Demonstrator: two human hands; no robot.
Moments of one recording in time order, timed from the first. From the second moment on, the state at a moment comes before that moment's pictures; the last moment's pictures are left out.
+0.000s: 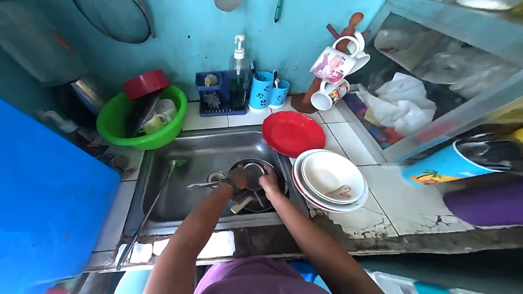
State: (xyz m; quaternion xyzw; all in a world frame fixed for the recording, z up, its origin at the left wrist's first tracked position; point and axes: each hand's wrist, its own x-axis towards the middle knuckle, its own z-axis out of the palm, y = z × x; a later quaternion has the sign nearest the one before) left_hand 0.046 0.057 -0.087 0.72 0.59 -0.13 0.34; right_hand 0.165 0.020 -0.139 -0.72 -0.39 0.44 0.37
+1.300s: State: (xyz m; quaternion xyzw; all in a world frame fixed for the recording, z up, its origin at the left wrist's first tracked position) left_hand 0.055 0.052 -0.094 0.69 0.63 -0.15 0.31; right_hand 0.161 0.015 -0.105 -0.77 -0.53 0.35 -0.02
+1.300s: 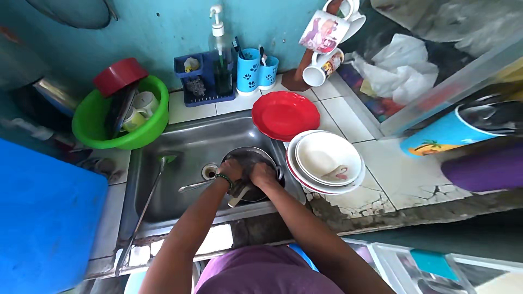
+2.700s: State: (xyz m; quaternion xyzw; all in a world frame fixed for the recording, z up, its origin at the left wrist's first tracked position) left_hand 0.032 0.052 -0.056 0.52 0.54 0.30 0.59; right_hand 0.186 0.019 -0.077 -0.61 -0.44 0.35 0.56
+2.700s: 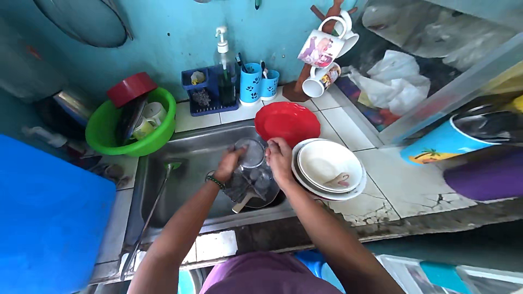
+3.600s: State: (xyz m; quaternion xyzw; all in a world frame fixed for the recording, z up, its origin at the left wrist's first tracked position) left_hand 0.016 0.052 -0.015 0.50 0.47 0.35 0.64; right_hand 0.162 0.022 0.062 -0.50 -0.68 0.40 0.35
